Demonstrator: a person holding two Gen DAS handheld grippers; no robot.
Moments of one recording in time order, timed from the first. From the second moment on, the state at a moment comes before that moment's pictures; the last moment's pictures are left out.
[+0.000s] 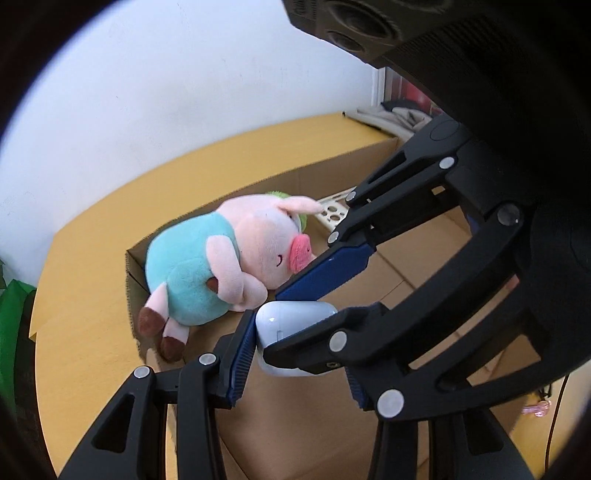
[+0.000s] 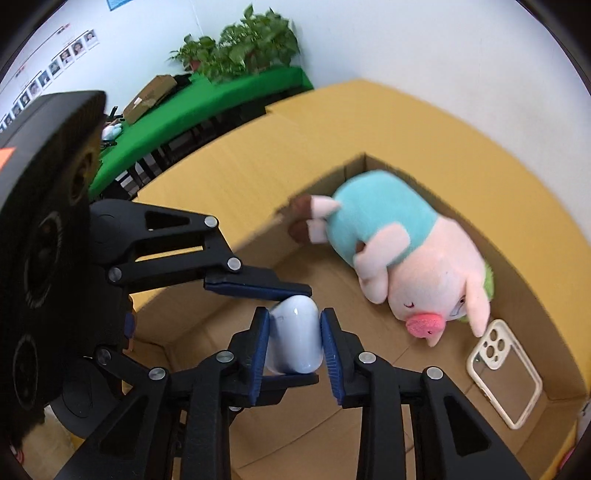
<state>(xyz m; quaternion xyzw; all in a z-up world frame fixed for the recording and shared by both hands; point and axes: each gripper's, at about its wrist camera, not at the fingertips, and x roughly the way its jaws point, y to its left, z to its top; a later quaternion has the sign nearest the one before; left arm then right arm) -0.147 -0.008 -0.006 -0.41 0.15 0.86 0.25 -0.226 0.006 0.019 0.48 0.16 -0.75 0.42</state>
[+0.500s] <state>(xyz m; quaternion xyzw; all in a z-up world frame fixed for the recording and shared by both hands) -0.184 -0.014 -0.063 -0.49 0.16 0.82 0.22 -0.279 0.015 -0.045 0.53 0.08 -0.71 0.46</state>
